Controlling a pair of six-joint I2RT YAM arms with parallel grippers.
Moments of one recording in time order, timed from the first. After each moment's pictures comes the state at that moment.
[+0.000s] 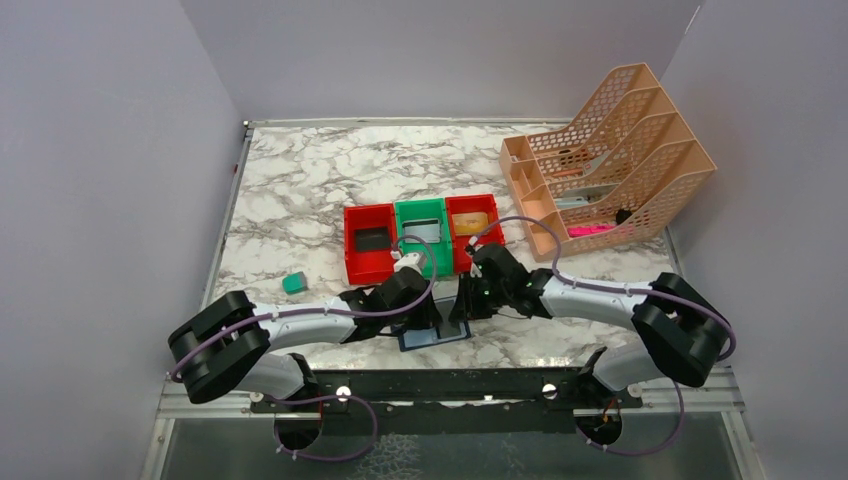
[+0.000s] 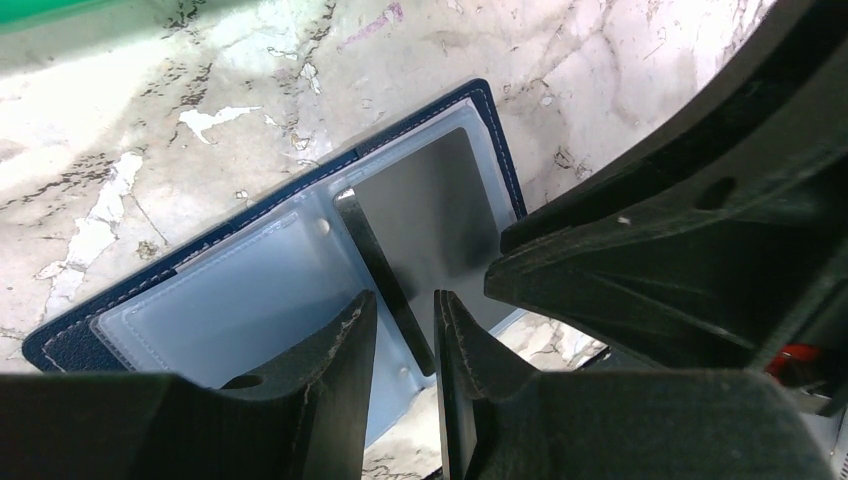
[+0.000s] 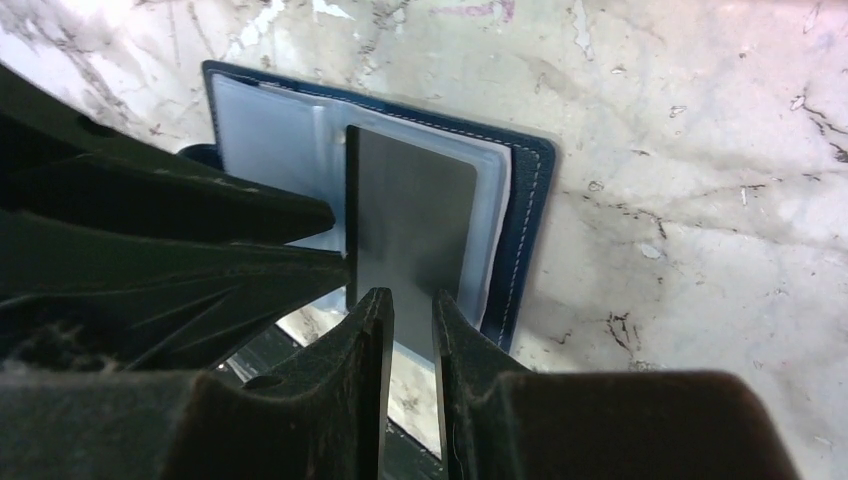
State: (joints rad) left arm -1.00 1.33 0.49 0.07 -0.05 -0.90; right arm 0.84 1.41 0.62 -0.08 -0.24 0.72
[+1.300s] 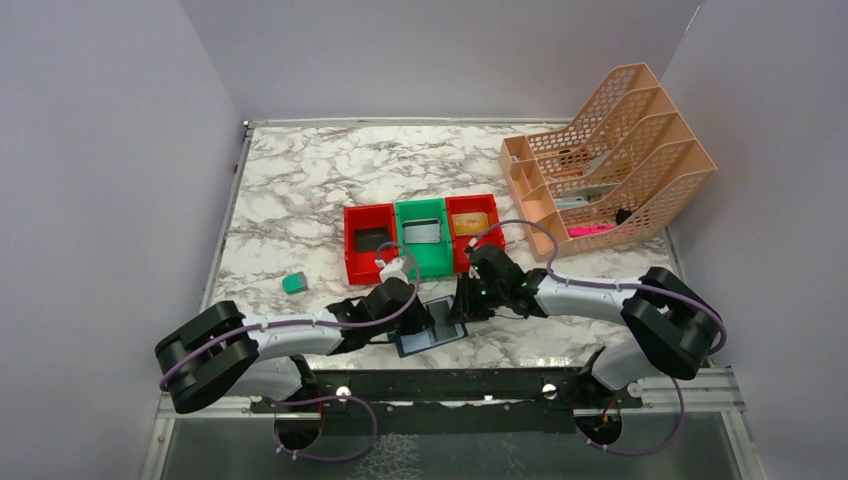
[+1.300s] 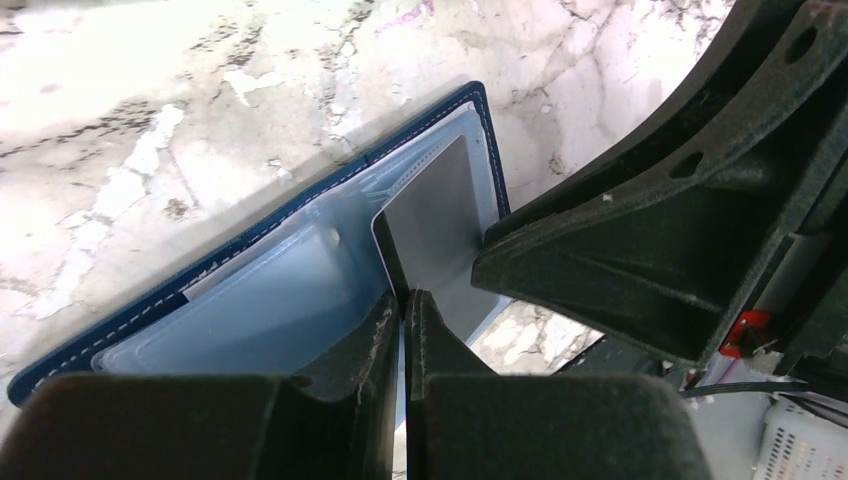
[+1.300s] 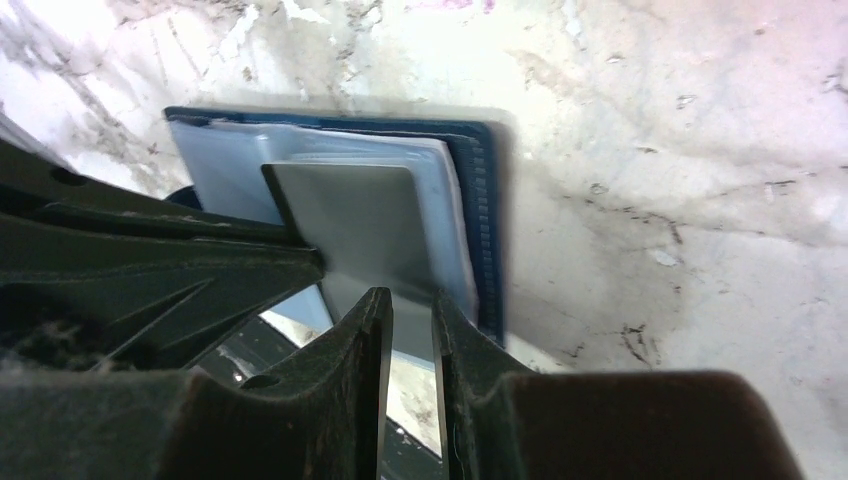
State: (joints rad) left arm -1.00 1.26 0.36 0.23 -0.08 -1.02; right arm 0.84 1.48 0.62 -0.06 -0.23 0.79
